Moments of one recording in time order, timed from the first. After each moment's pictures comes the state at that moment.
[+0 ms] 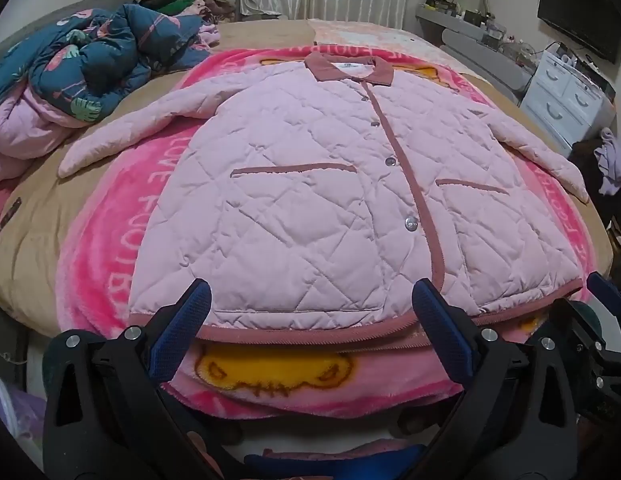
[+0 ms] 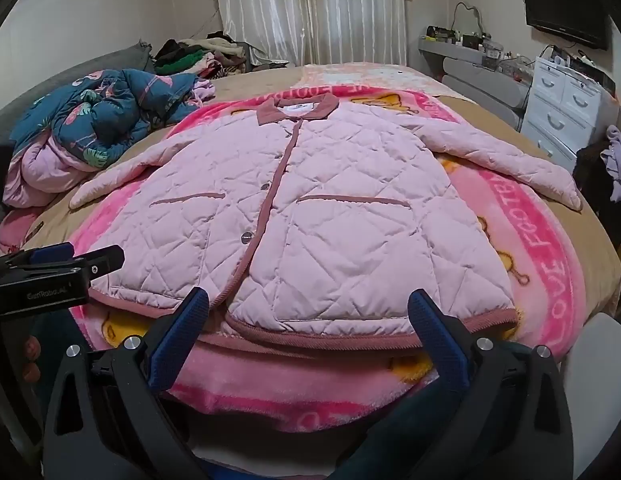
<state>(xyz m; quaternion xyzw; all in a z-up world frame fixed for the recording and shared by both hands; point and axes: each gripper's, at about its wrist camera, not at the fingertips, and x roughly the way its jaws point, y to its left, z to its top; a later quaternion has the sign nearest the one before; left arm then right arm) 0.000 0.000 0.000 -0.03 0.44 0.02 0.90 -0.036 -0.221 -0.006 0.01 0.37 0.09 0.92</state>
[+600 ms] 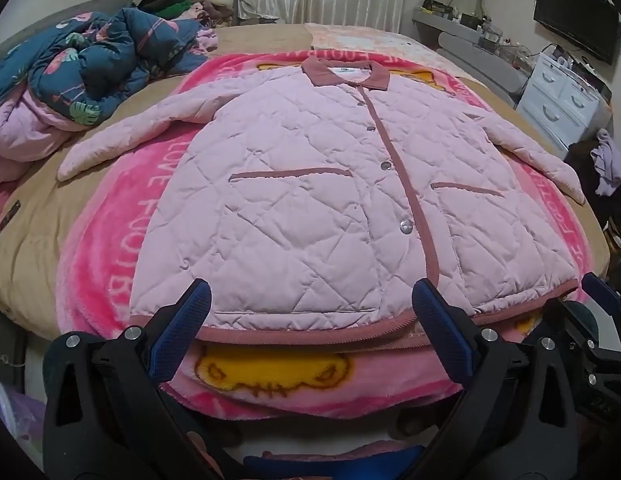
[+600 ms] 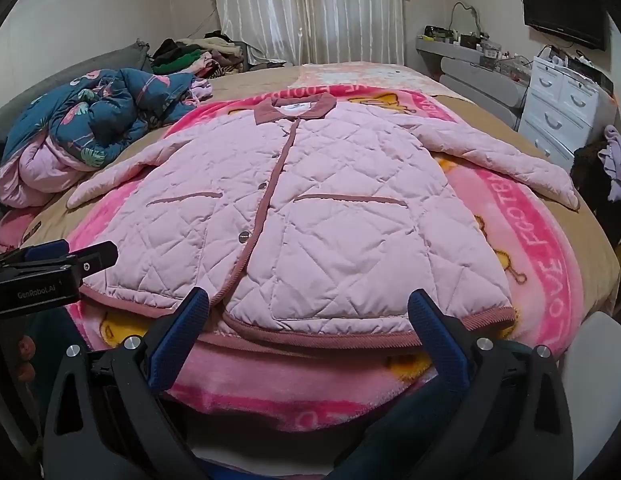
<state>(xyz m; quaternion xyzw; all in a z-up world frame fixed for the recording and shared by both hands) -0.001 -0.003 0.007 -0.03 0.43 0.01 0.90 -0.037 -0.220 -0.006 0.01 0.37 0.09 0.92</state>
